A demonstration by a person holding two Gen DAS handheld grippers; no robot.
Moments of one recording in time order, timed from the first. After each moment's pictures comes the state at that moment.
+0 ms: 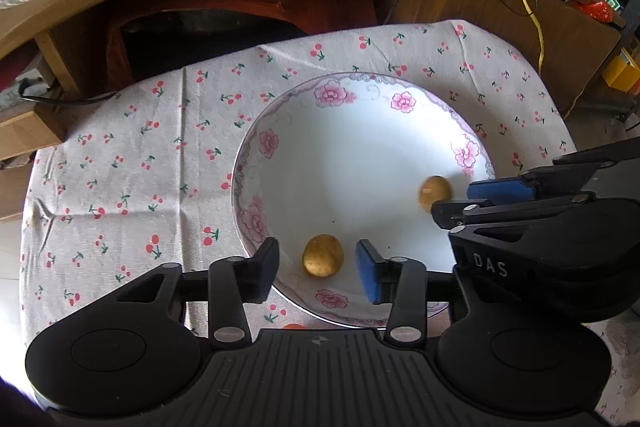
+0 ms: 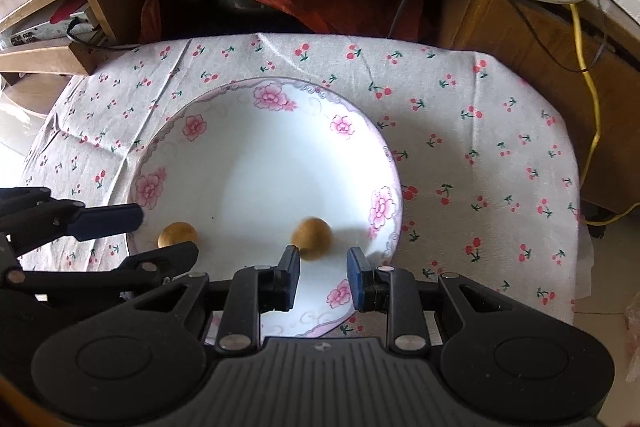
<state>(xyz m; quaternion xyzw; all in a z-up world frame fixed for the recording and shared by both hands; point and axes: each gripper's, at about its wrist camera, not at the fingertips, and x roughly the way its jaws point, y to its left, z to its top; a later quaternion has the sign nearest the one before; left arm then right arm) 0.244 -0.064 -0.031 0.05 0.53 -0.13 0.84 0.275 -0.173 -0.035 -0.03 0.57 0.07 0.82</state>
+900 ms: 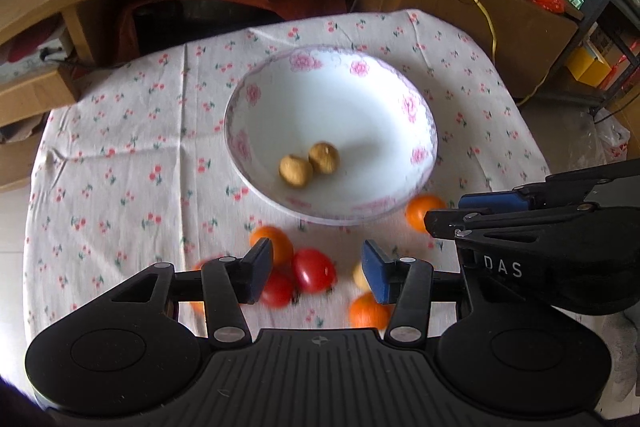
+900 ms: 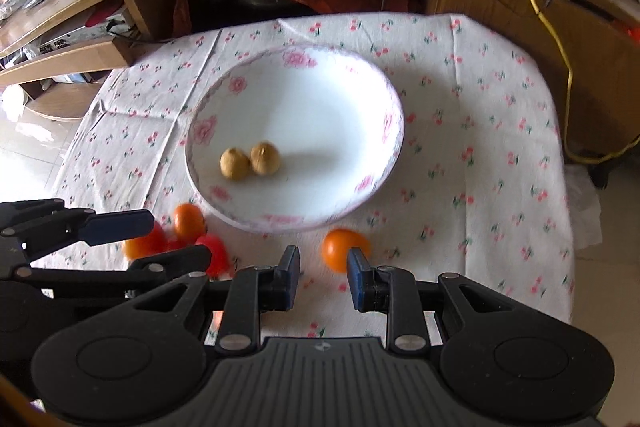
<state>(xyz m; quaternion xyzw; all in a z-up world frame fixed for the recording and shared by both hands) 0.172 -0.056 -0.005 0.03 0.53 -0.15 0.84 0.194 -0.179 -0.011 0.02 0.56 0.07 0.82</state>
